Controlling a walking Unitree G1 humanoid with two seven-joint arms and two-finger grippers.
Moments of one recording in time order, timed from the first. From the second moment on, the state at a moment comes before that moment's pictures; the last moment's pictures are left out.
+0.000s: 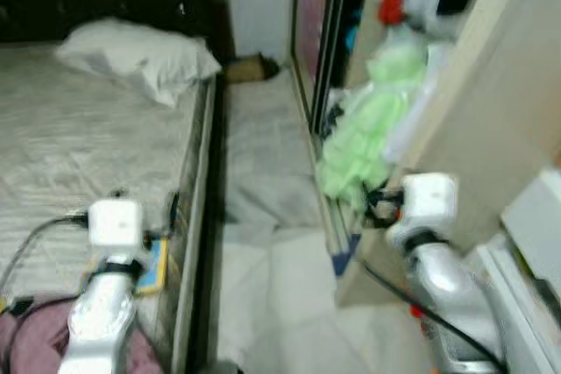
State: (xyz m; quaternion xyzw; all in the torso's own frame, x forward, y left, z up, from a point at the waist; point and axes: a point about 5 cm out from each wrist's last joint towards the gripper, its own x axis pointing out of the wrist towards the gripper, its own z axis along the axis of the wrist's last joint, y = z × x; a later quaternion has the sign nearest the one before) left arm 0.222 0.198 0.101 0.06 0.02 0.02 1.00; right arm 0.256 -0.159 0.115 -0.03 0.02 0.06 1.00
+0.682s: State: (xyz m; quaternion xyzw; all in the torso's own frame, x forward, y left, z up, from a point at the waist) left arm 0.222 0.190 0.101 0.05 0.02 0.01 1.00; right arm 0.255 -0.171 0.115 -0.04 0.02 0.05 1.00
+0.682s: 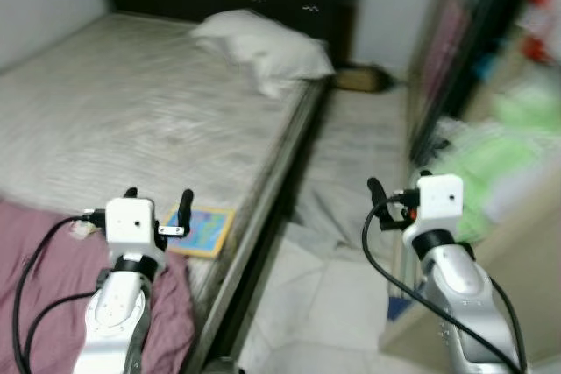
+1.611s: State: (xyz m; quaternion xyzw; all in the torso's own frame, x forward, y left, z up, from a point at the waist) left arm 0.224 0.193 0.102 0.04 0.01 0.02 1.00; right arm 0.256 -0.159 0.115 -0.04 0.02 0.07 1.00
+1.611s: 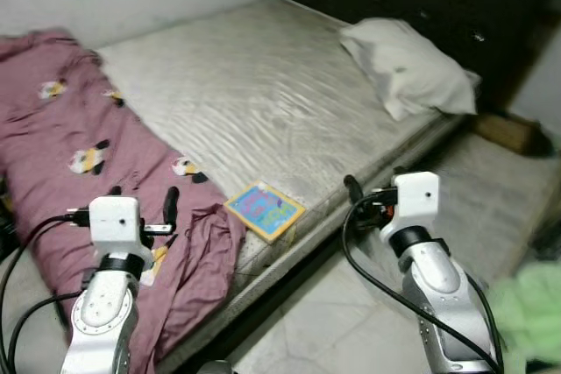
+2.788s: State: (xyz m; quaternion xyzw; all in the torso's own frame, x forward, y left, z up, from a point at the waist) left arm 0.235 0.182 0.094 0.03 0.02 0.02 1.00; right arm 0.279 -0.130 0.112 -0.02 -0.01 0.09 1.00
